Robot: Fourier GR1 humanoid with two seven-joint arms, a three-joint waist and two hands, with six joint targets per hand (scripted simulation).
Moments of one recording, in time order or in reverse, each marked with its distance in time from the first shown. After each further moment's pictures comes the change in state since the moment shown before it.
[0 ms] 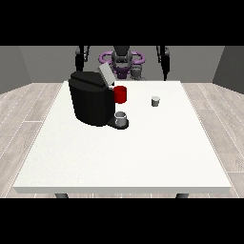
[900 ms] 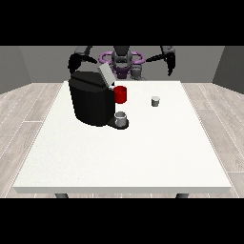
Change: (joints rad) left arm -0.099 0.099 0.058 0.049 -0.020 -0.106 -0.089; right arm 0.004 0.056 -0.099 0.020 -0.011 -0.112 -0.144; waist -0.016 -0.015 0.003
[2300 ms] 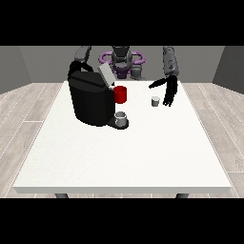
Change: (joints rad) left arm -0.355 0.096 0.021 0.606 -0.228 0.003 -0.027; right arm -0.173 -0.001 0.009 0.087 0.036 -0.049 0.089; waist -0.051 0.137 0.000
